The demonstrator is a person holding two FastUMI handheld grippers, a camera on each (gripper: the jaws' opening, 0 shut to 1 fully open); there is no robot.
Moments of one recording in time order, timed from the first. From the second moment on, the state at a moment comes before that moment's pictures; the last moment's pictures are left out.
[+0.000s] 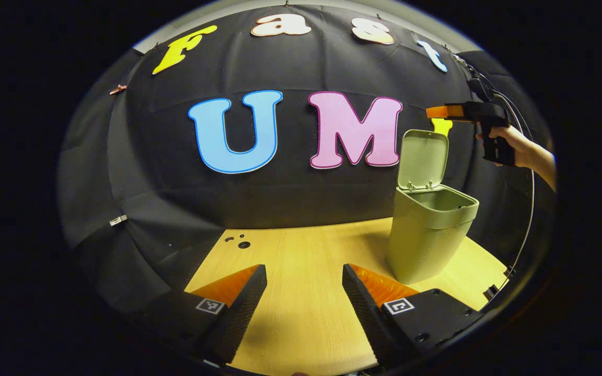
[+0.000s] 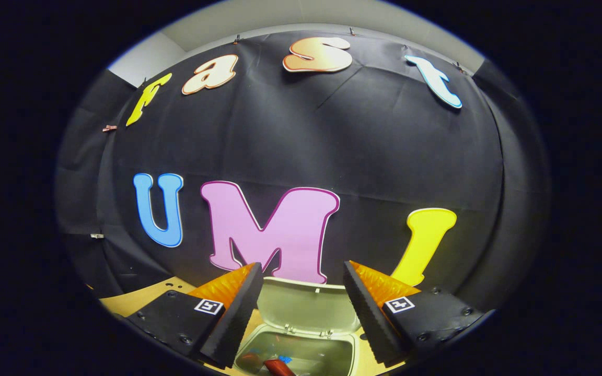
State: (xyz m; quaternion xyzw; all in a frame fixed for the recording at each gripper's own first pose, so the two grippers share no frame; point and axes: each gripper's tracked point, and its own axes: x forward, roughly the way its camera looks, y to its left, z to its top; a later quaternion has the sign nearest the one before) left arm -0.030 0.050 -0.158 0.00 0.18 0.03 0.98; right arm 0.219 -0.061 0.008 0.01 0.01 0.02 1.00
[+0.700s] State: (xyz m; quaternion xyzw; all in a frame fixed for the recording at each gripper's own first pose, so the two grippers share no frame) left arm -0.038 0.059 -0.158 0.01 0.19 0.06 0.98; right arm 0.276 -0.081 -0.042 0.02 0.06 -0.01 1.00
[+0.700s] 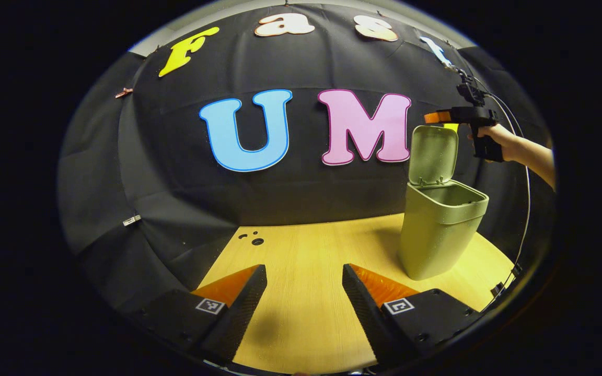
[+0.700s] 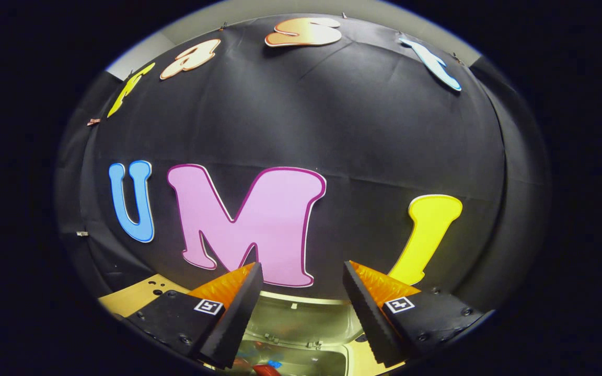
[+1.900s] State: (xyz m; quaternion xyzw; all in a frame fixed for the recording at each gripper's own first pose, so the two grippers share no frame) left arm -0.022 0.039 -0.161 0.01 0.19 0.00 0.98; right arm 0.180 -0.056 -0.107 0.09 0.20 0.02 0.97
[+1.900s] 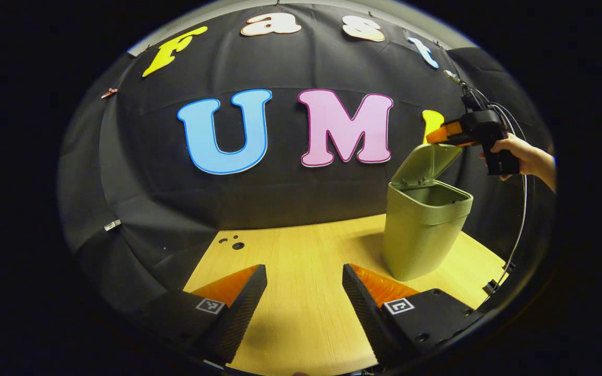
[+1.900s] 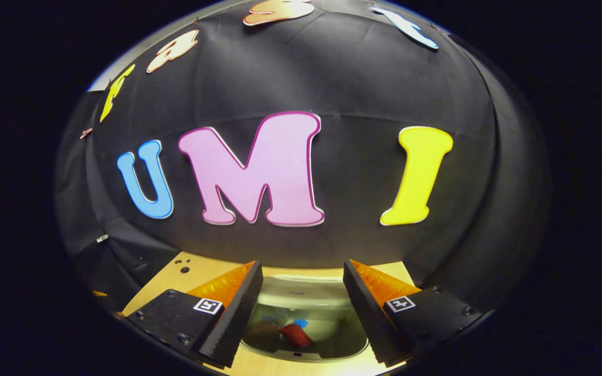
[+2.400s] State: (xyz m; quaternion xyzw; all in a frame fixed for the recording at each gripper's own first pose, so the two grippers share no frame) left arm -0.026 0.047 -0.166 0.01 0.19 0.01 0.98; right arm 0.154 -0.041 -0.145 0.07 0.23 0.03 0.97
